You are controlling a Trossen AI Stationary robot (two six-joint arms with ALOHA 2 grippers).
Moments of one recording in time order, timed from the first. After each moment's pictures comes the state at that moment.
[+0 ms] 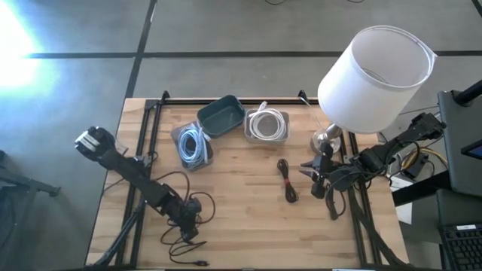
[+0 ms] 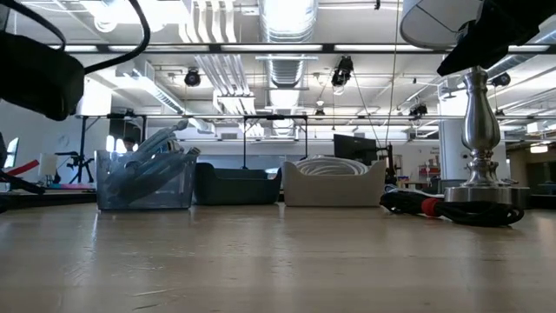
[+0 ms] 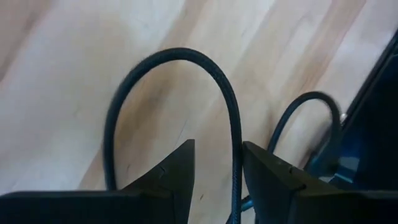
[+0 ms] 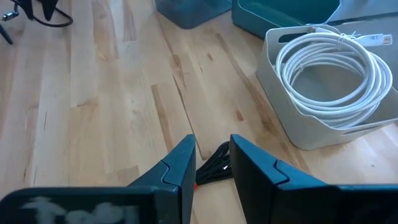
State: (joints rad) left arm -0.66 1.47 0.71 -0.28 0.14 -1.31; right arm 0.53 0.89 0.70 -0.64 0.65 0.58
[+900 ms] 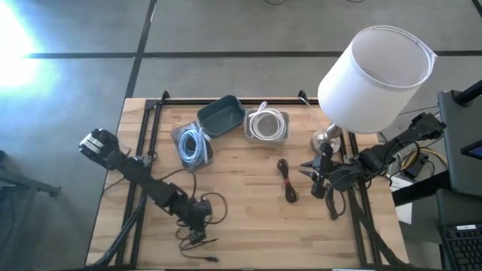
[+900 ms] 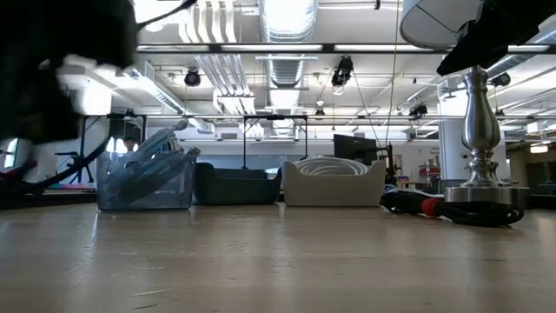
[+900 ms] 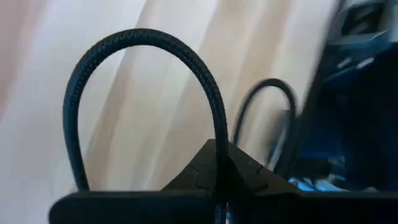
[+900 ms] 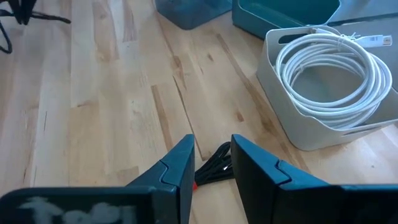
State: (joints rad) left arm -0.59 1.52 0.85 -0.26 0.11 -1.08; right arm 0.53 0.89 0.70 -0.64 0.65 0.57
